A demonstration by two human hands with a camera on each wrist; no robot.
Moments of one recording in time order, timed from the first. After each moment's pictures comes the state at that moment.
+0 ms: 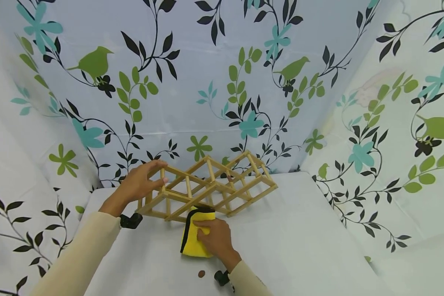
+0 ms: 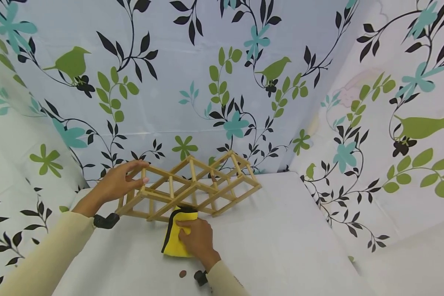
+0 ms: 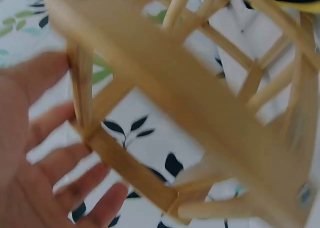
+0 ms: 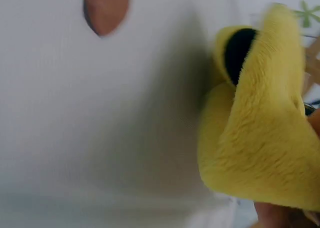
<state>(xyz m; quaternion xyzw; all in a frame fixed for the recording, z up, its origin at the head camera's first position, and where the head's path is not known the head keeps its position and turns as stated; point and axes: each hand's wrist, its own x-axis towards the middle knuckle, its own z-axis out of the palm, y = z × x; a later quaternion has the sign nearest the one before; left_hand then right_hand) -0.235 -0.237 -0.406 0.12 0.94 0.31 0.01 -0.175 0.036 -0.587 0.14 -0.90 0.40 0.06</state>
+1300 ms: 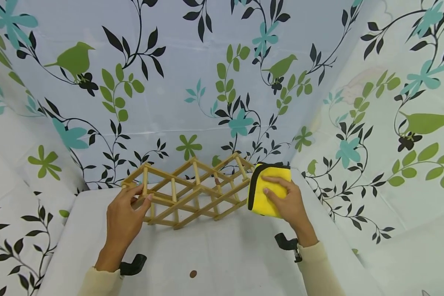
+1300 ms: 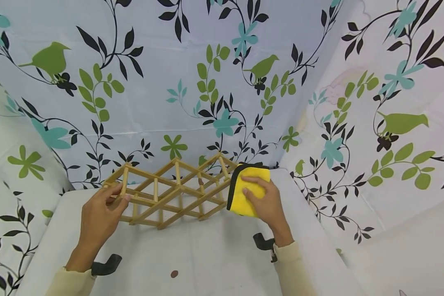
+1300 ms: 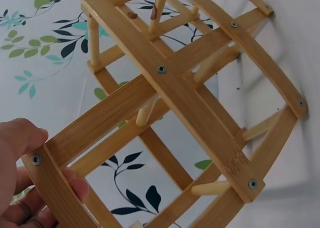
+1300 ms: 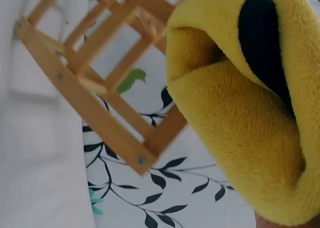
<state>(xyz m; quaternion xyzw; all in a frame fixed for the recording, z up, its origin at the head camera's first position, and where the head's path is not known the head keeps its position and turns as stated) -0.160 -0.194 -0.456 0.01 0.88 0.38 -0.27 -0.198 0.245 -0.444 0.09 -0.82 0.55 0.11</state>
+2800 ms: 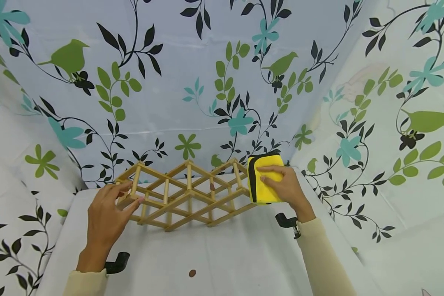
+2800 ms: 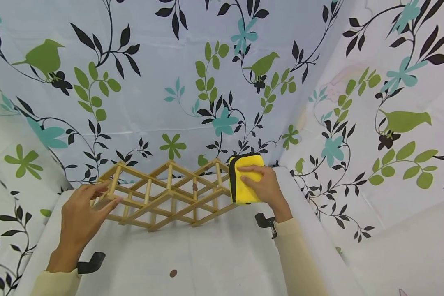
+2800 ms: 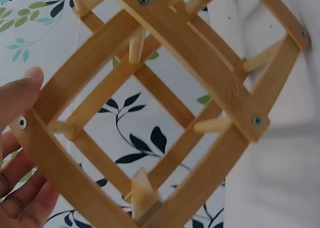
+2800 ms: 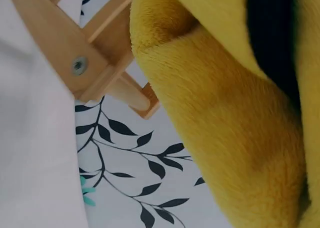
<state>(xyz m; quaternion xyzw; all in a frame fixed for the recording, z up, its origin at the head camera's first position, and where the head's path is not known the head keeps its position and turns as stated) -0.168 -0.231 -0.462 0.07 0.89 0.28 -0.36 -0.256 0.256 -0.434 0.12 -0.83 0.54 0.05</state>
